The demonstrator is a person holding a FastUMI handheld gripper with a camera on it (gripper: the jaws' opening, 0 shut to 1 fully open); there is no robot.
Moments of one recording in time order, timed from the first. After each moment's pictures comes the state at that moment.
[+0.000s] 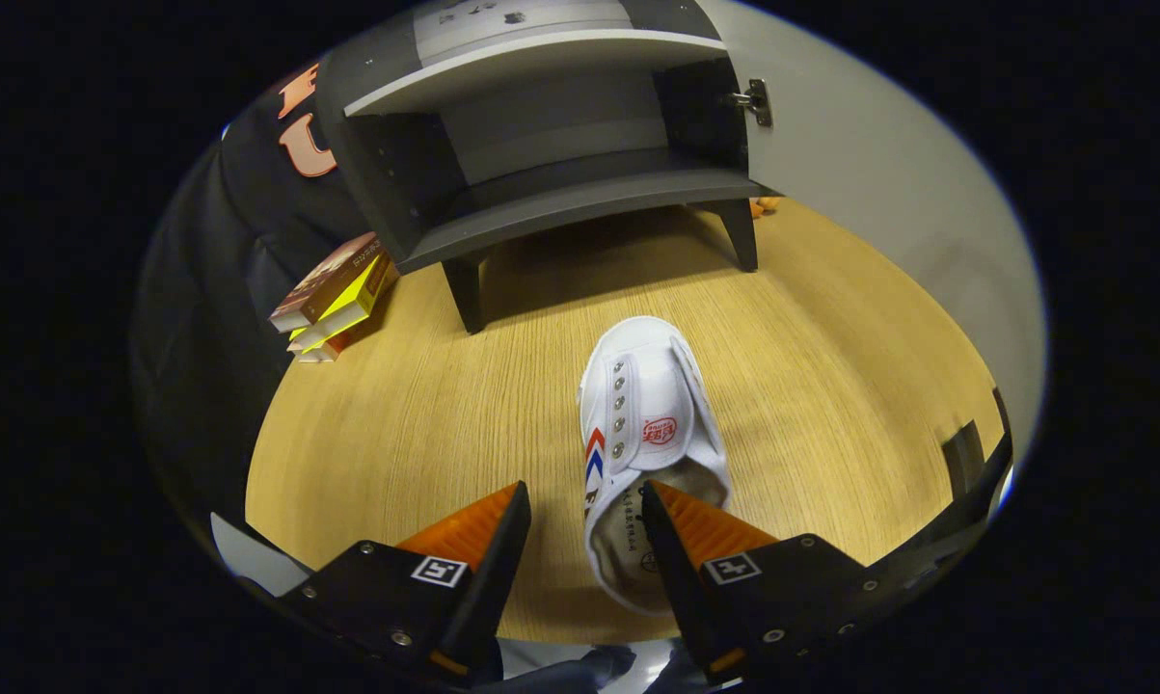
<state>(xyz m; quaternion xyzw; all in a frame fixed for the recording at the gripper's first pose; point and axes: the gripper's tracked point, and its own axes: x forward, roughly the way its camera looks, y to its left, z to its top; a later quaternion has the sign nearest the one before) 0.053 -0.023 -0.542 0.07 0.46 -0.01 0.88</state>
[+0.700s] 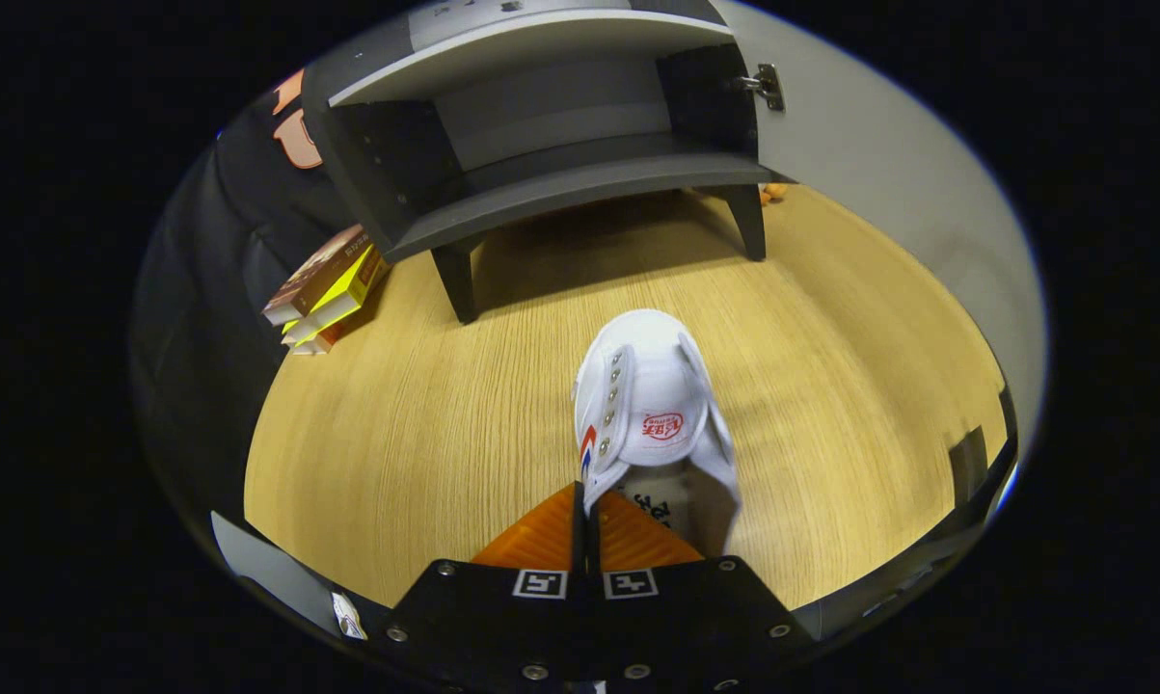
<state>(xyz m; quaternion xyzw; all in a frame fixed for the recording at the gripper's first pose) 0.066 -0.034 -0.525 0.06 0.45 -0.01 0.89</state>
